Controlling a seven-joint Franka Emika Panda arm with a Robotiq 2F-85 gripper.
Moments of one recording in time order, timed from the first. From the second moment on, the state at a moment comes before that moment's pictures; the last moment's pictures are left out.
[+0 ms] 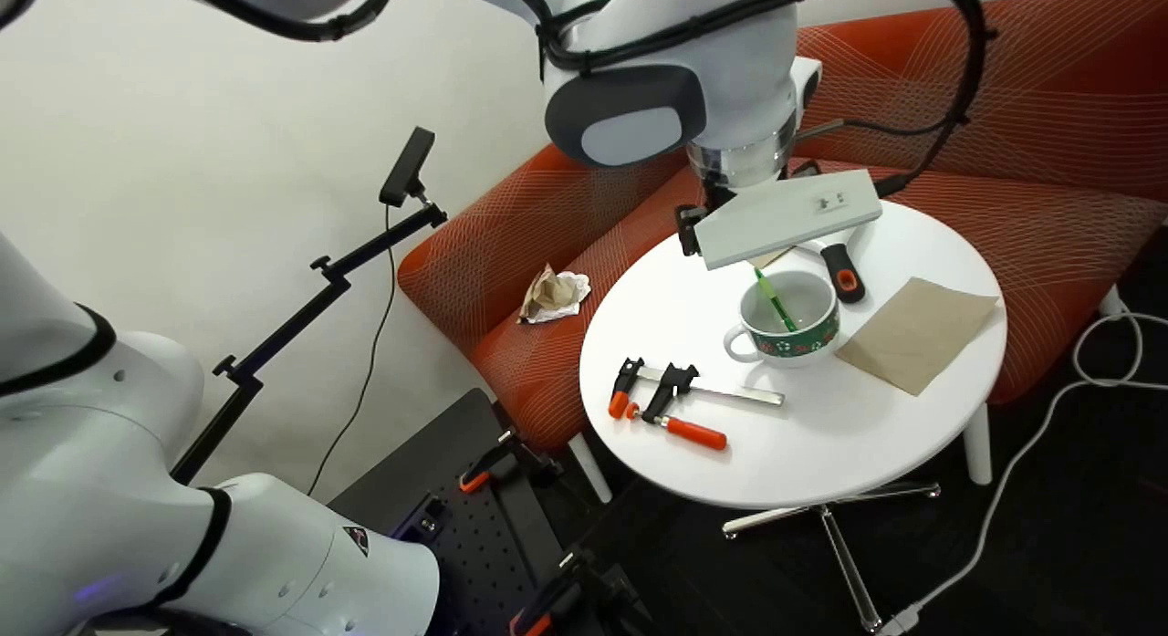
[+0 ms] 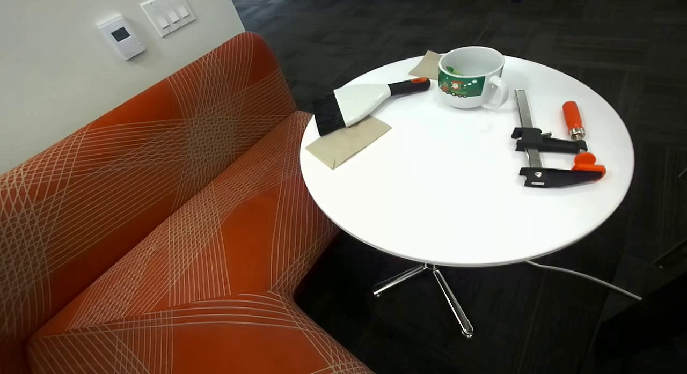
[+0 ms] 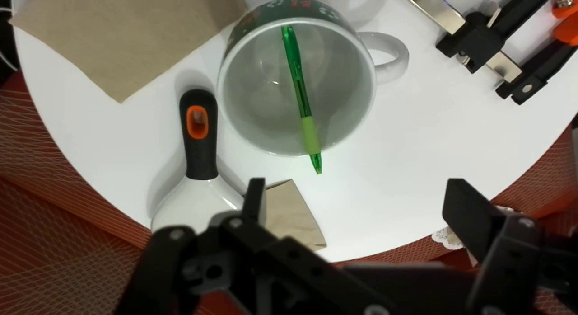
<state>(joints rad) -0.19 0.35 0.04 -2.17 0.63 2.51 -1.69</state>
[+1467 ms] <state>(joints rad) -0.27 0.62 0.12 -2.02 0.78 2.58 -1.96</state>
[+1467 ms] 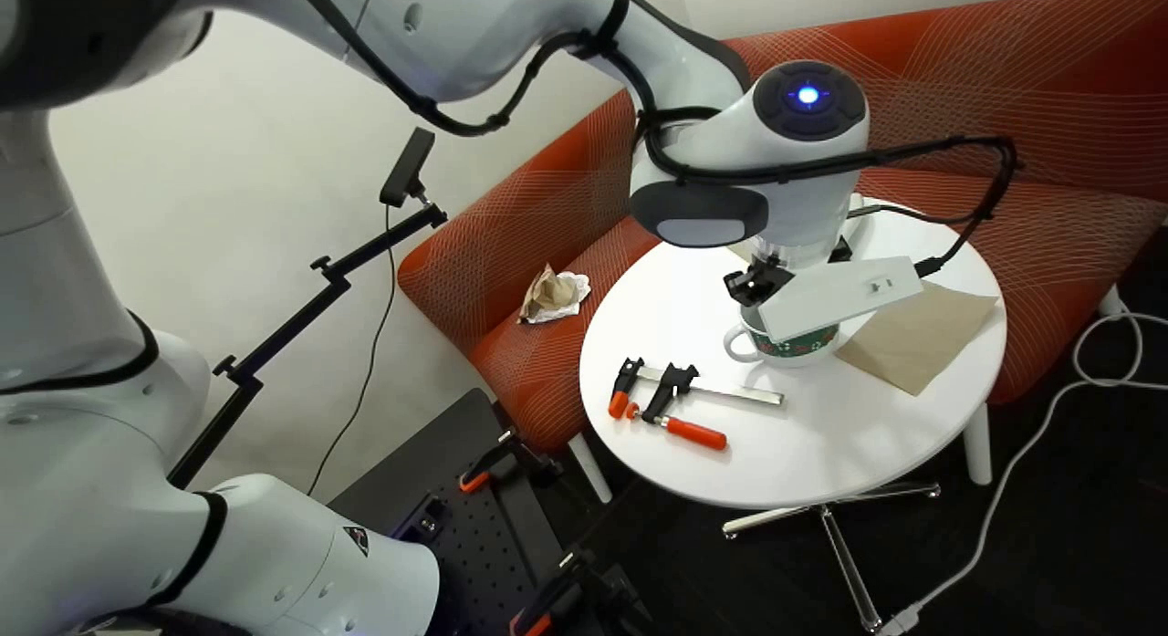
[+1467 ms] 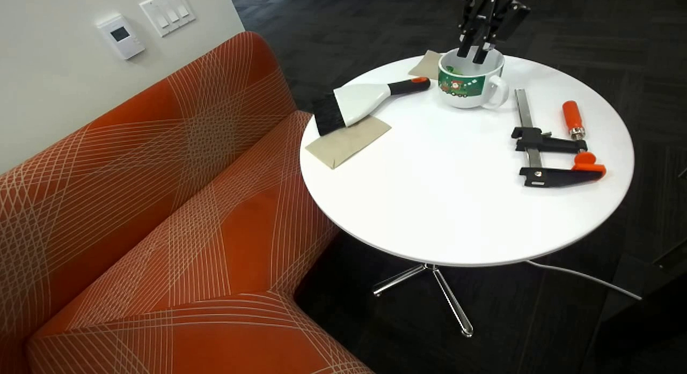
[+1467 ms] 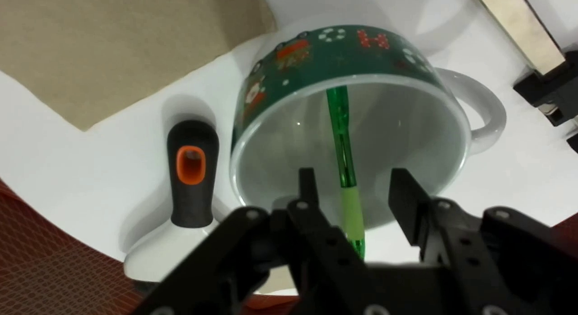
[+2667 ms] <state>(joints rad) -0.26 0.74 0.15 -1.93 0.75 2.58 -1.96</state>
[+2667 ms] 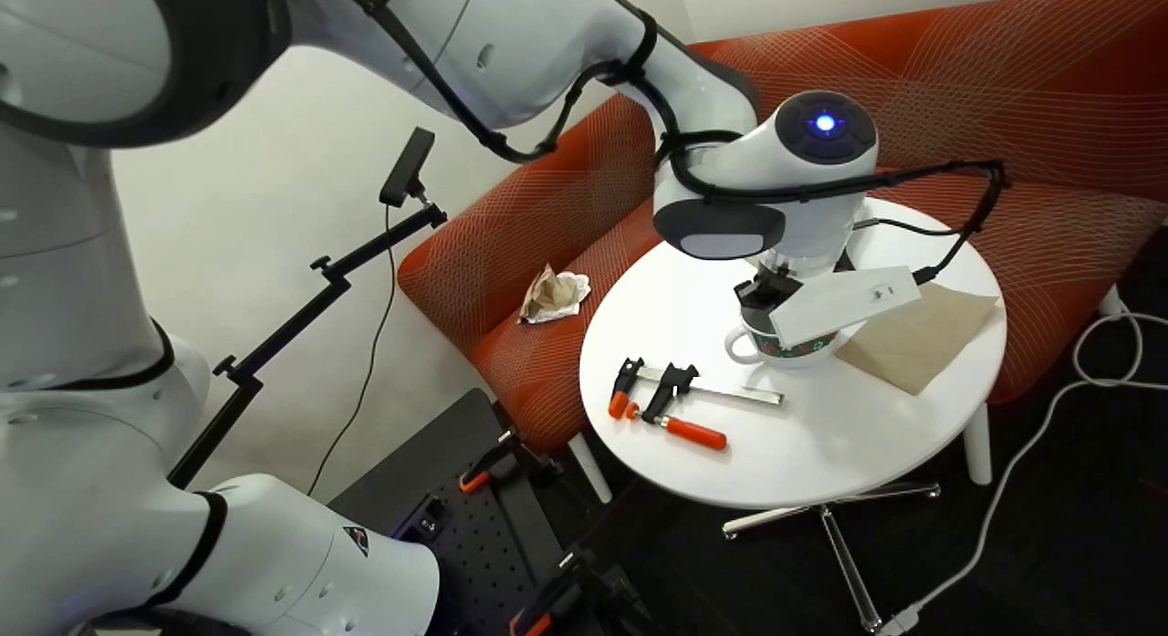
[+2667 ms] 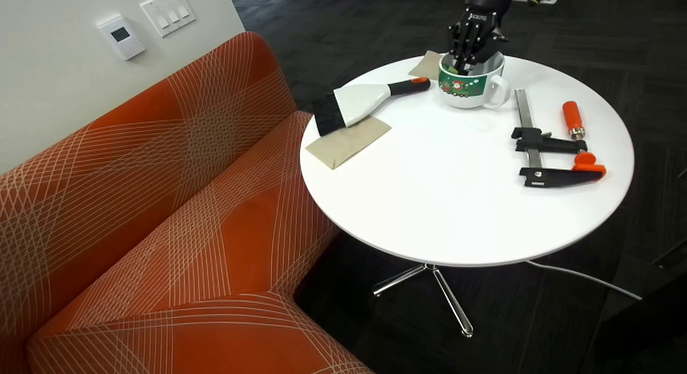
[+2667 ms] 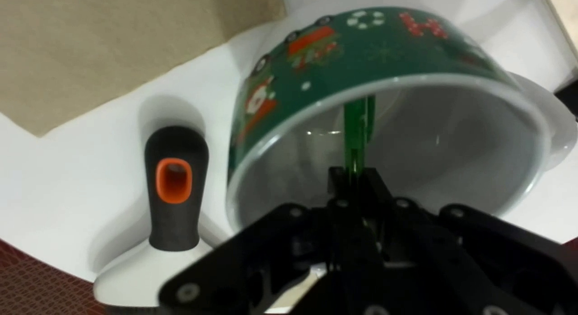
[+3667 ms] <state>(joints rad) -0.21 0.35 0.15 -2.21 0.74 2.58 -1.95</state>
